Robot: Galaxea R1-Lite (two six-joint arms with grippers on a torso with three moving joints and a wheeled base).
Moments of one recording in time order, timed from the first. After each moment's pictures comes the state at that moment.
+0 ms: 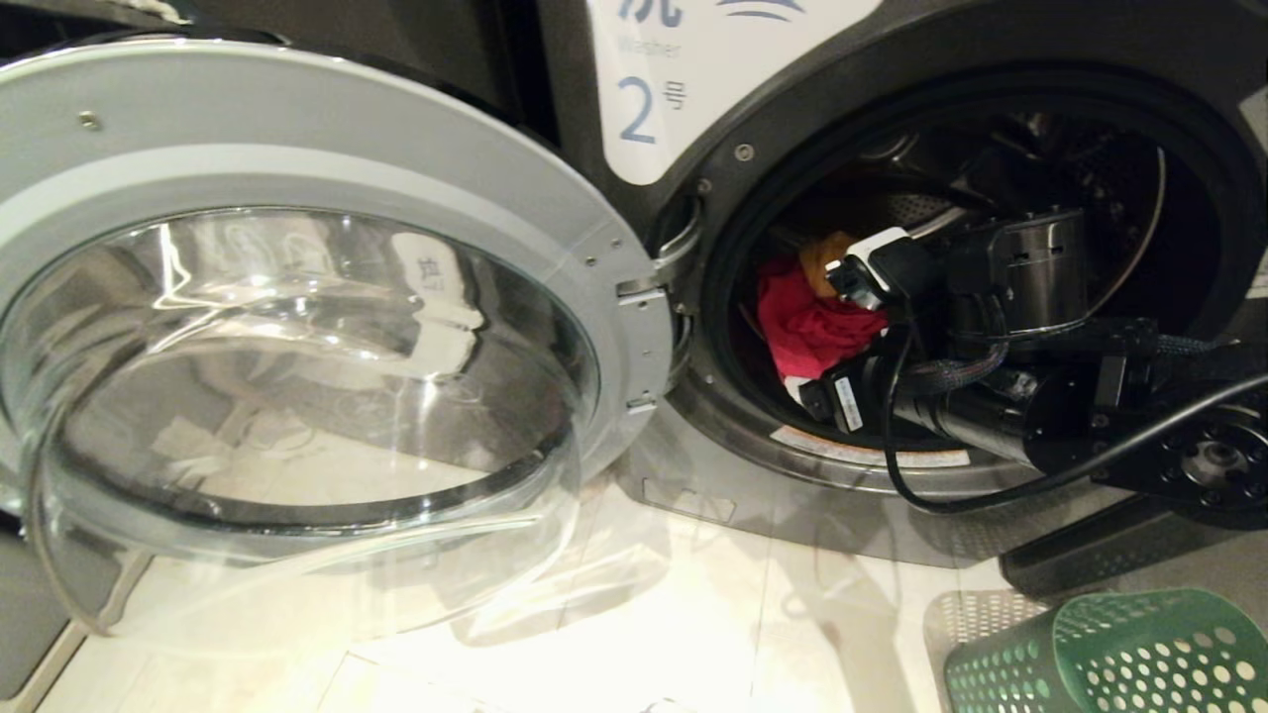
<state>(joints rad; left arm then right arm) -0.01 0.00 0.00 0.00 0.00 0.00 0.55 1.71 -1.13 -0.27 -0.38 -0.18</state>
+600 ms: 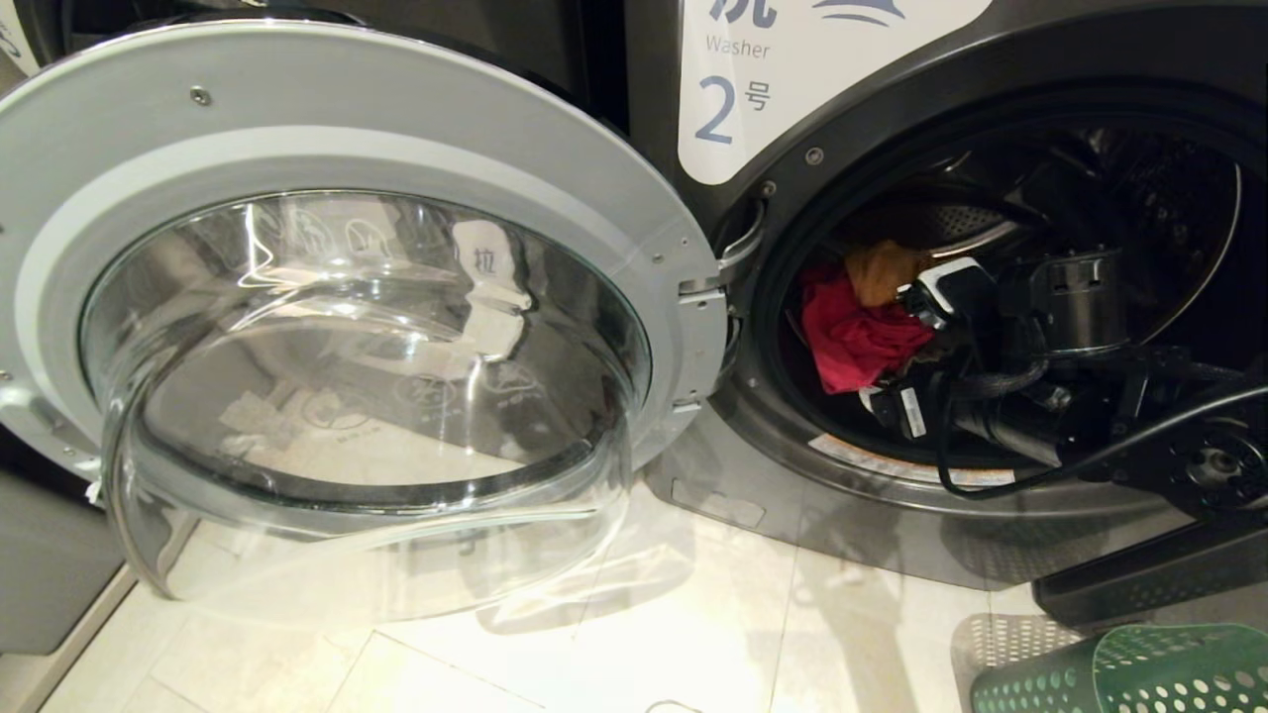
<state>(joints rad) -0.01 0.00 0.00 0.00 0.00 0.00 0.37 1.72 -1.02 -0.35 -0.40 -0.18</state>
